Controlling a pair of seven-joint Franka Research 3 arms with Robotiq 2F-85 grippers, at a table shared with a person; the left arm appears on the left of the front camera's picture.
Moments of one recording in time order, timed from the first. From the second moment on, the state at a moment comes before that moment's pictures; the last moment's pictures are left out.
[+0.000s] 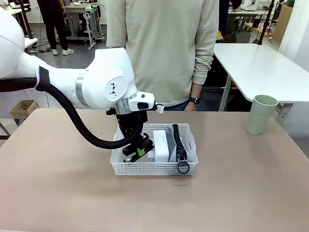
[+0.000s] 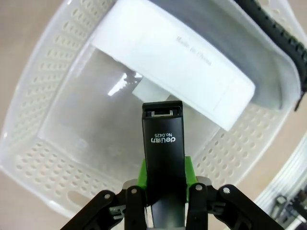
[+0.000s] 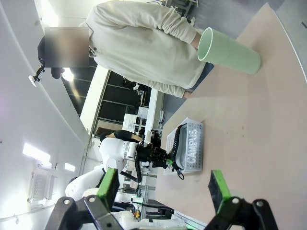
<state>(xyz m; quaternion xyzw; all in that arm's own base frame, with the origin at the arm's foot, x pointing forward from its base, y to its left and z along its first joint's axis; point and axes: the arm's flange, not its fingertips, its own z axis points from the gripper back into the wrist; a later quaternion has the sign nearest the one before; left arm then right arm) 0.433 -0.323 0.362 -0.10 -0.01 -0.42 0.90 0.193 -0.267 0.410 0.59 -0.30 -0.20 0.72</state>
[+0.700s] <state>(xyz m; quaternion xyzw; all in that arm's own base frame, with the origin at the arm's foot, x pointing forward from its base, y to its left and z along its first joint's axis) 0.435 -0.328 0.350 -0.06 -0.02 -0.39 0.92 0.193 -0.267 0.410 0.59 -0.30 -0.20 0.72</state>
